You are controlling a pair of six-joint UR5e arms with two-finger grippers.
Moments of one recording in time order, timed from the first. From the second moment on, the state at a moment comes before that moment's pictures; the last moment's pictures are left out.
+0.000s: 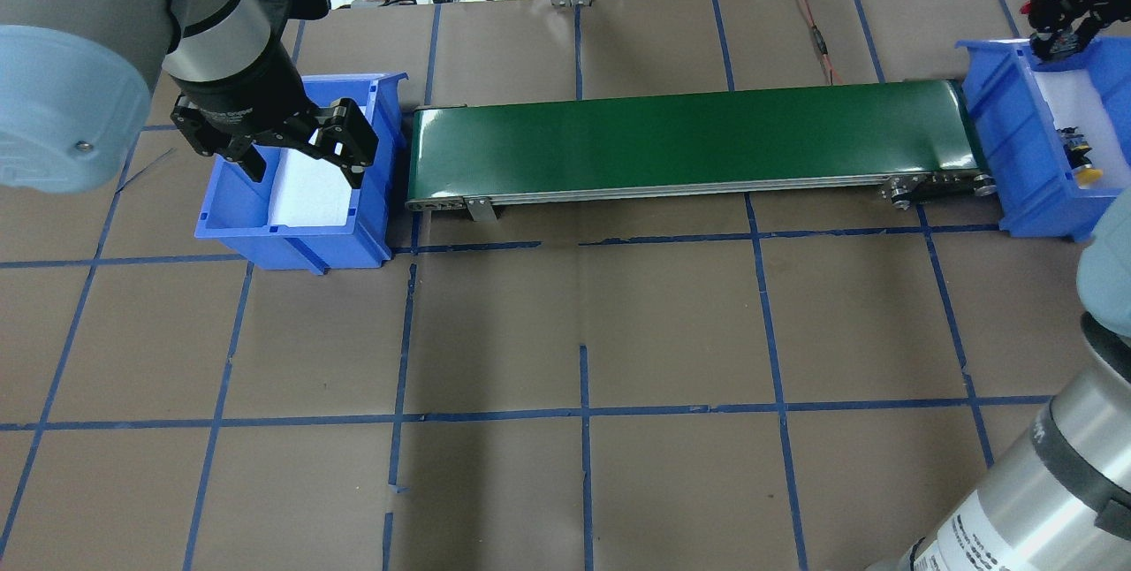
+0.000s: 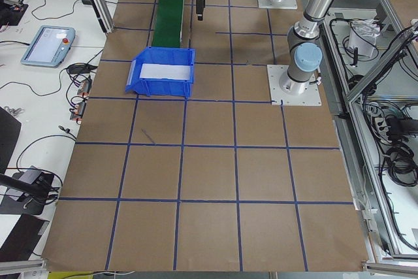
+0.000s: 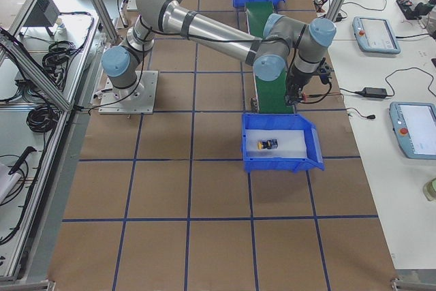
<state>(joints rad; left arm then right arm) -1.61 -1.55 -1.62 -1.54 1.64 0.06 1.08 -0.99 1.08 -1.64 -1.66 -0.54</state>
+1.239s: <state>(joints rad) -1.61 -1.55 -1.62 -1.55 1.64 0.06 0.99 -0.87 1.09 -1.77 -1.69 -0.67</state>
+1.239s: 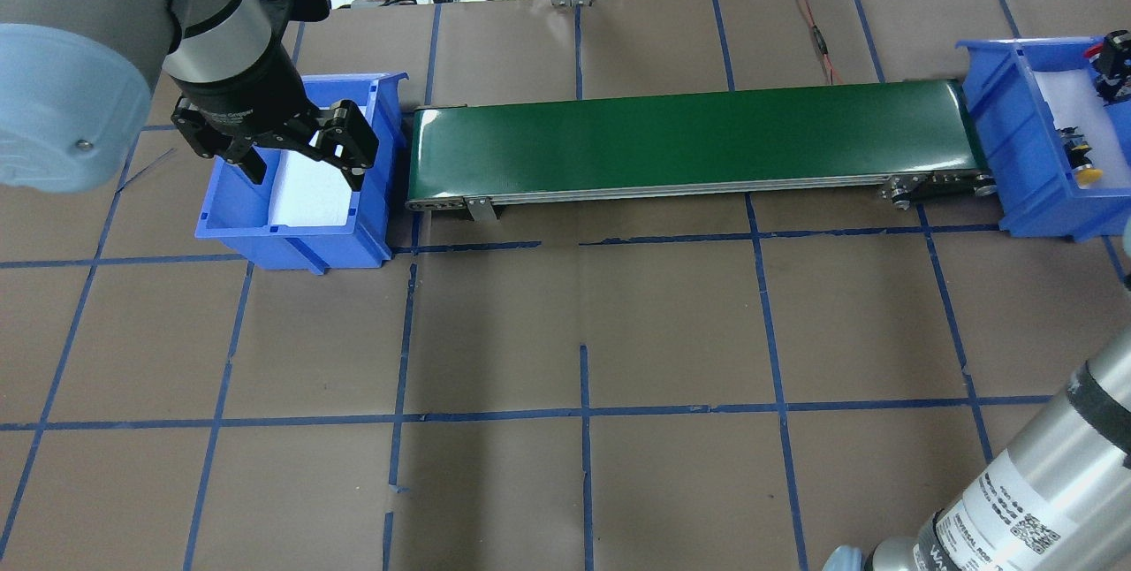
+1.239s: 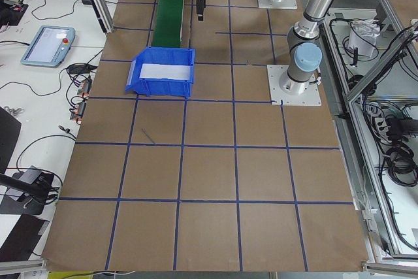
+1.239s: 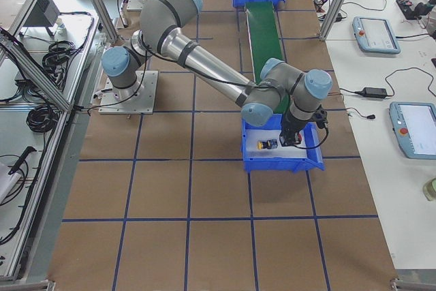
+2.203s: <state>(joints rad) -1.61 -1.55 -1.62 -1.55 1.64 0.06 1.00 -0.83 1.08 -1.80 -1.65 -0.66</state>
